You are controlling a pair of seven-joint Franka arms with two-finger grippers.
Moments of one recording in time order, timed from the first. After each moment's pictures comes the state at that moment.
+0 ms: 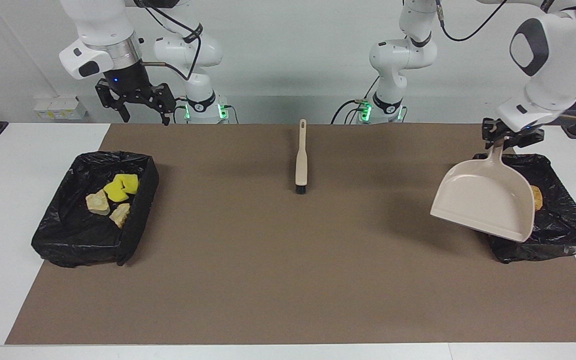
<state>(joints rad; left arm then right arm) -0.25 0.08 0.02 -1.70 -0.03 1.76 0.05 -0.01 0.00 0.10 -1.47 -0.03 1.46 0.17</state>
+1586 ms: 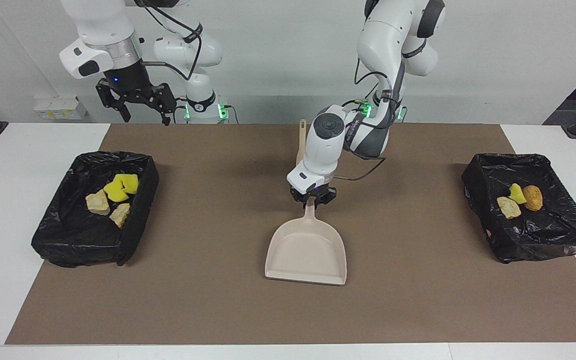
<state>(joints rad) -0.66 0.44 0.03 -1.70 -0.07 2.20 -0.49 -0.01 0.00 0.10 -1.47 -0.03 1.46 0.18</state>
